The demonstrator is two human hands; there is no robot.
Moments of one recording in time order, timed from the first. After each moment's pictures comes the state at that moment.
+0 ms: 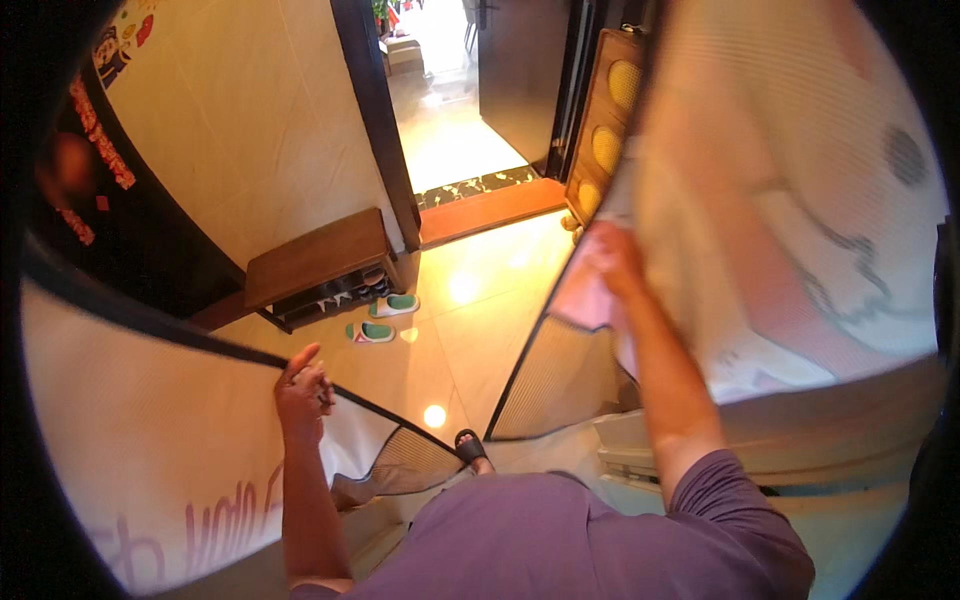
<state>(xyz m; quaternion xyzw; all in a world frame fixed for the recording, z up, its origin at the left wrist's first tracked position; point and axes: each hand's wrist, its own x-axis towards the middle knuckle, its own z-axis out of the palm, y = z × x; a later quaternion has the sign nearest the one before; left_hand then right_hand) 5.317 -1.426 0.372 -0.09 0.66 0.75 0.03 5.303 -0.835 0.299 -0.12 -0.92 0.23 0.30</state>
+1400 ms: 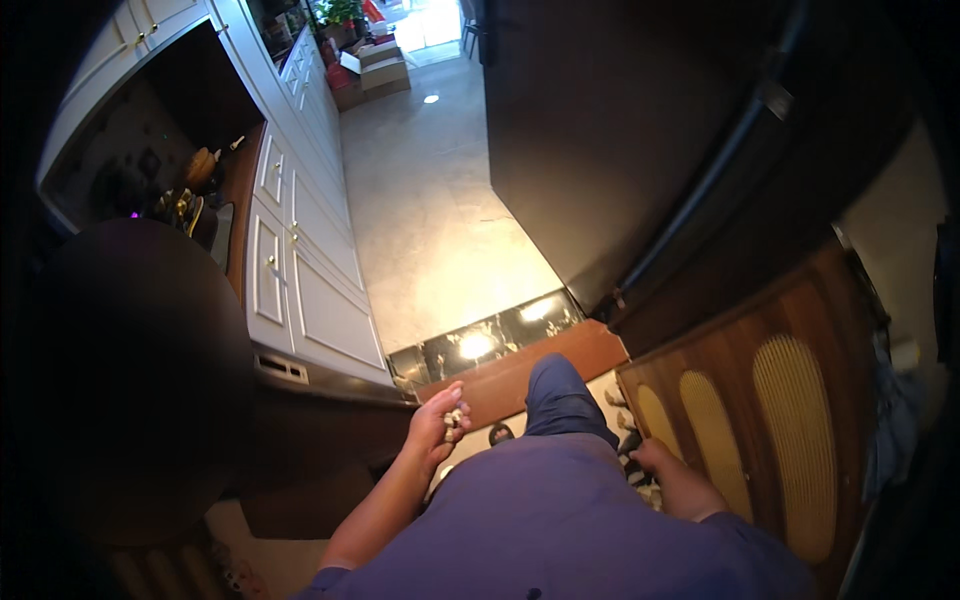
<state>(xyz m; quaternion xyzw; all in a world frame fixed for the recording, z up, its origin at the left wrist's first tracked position) 4.327 -0.920 0.228 -0.25 0.43 0.77 0.41 4.613 -0.493 0.039 -0.28 -0.85 0.20 -0.41</state>
